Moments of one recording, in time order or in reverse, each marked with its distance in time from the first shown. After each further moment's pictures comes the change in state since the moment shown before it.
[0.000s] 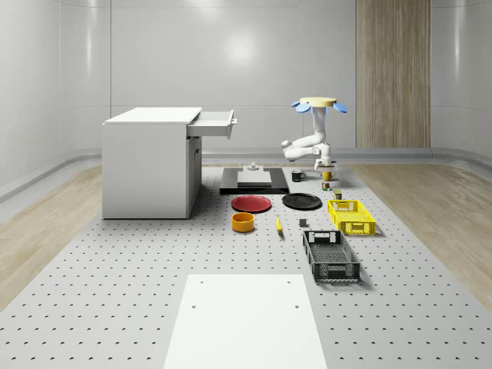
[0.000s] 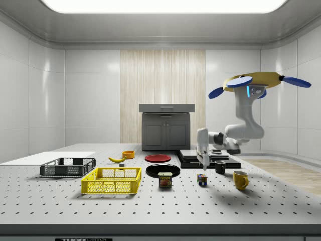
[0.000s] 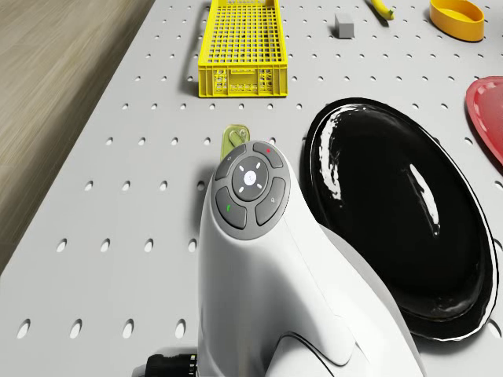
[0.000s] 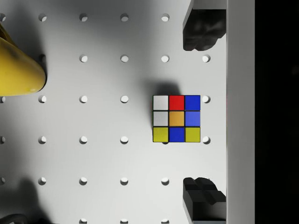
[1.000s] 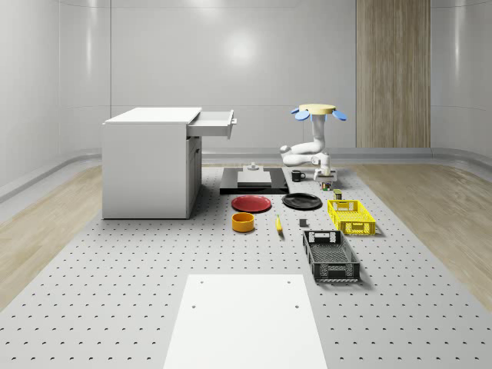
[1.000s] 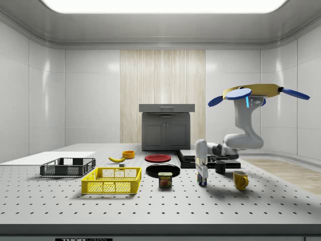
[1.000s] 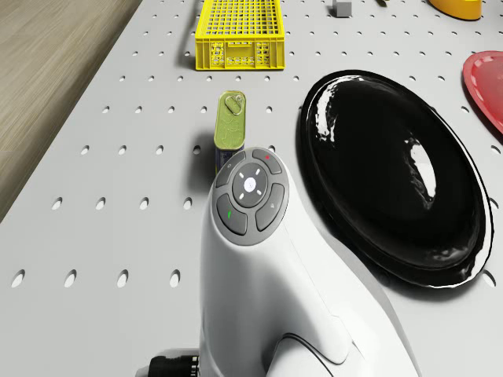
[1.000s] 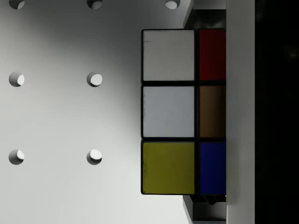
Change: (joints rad) arm -0.049 -0.087 -0.022 0.040 -0.007 0.104 0.018
